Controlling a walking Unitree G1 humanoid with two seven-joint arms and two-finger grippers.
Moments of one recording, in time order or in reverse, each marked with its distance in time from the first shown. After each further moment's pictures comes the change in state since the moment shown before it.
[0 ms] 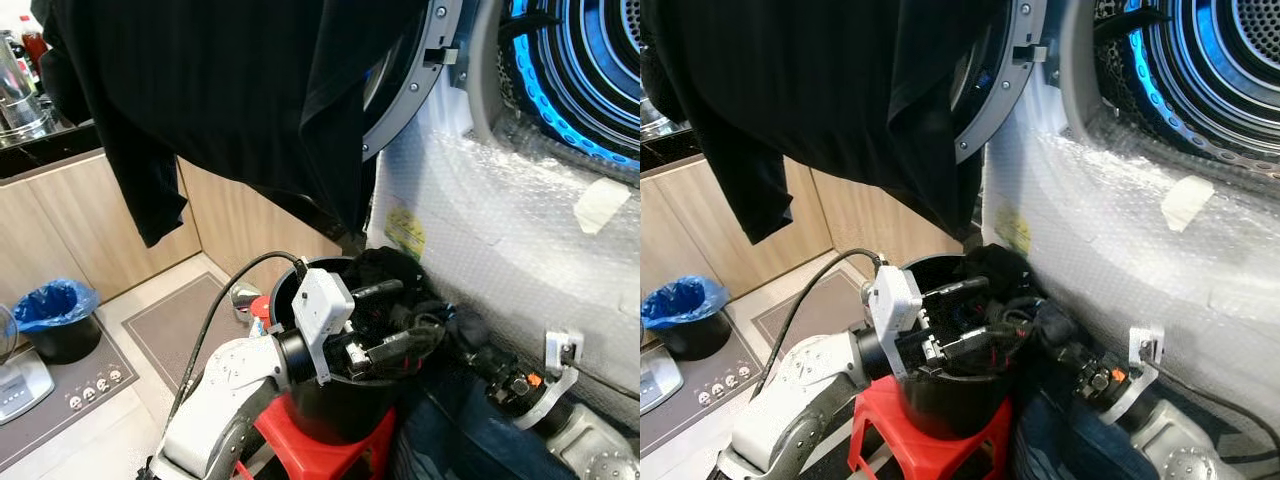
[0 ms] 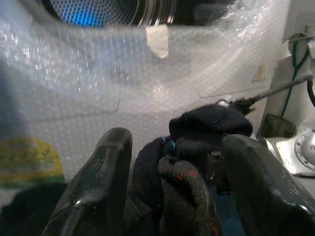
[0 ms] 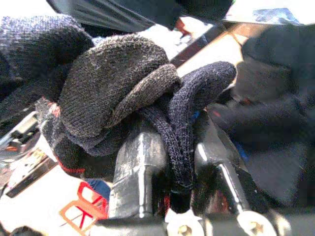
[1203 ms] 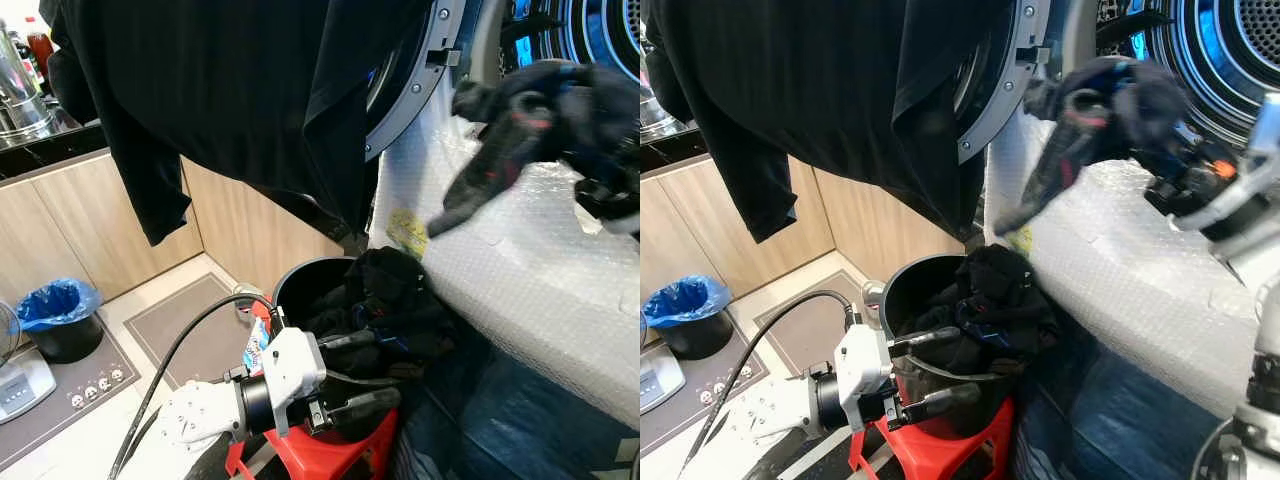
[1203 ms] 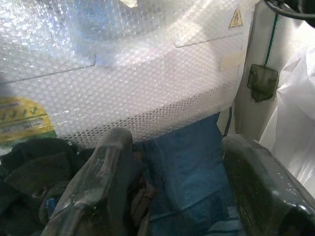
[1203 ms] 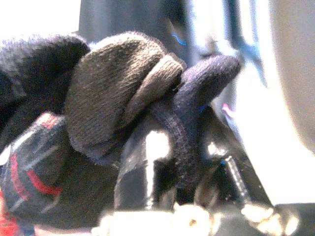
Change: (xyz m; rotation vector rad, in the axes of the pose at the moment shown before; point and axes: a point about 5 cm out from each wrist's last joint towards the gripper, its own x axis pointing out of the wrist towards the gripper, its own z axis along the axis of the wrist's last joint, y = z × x) left arm -0.041 -0.025 -0.018 0.069 0.133 -0.052; right arm 0.071 0.059 0.198 -0.485 -0.137 -0.059
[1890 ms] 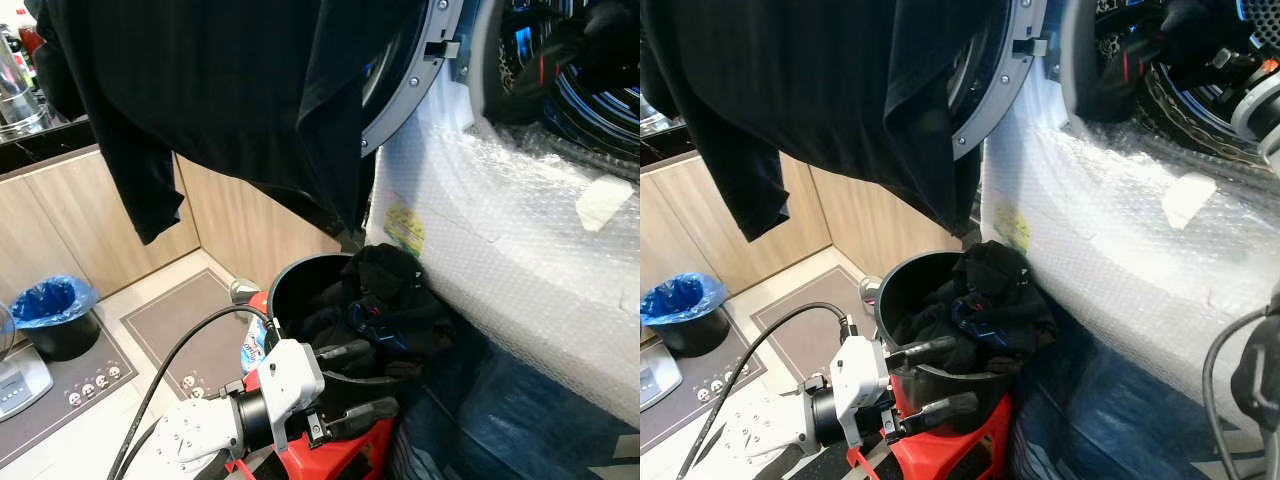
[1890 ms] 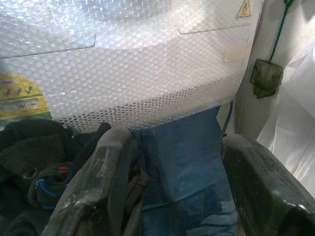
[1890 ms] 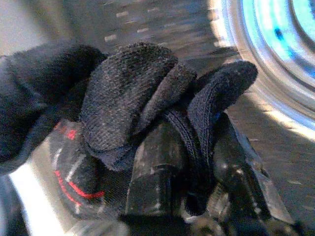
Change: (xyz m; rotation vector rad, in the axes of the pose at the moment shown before) left arm -0.006 -0.009 -0.004 -0.036 0.027 0.044; right arm 0.008 -0.058 0.079 -0.151 -0.090 -0.698
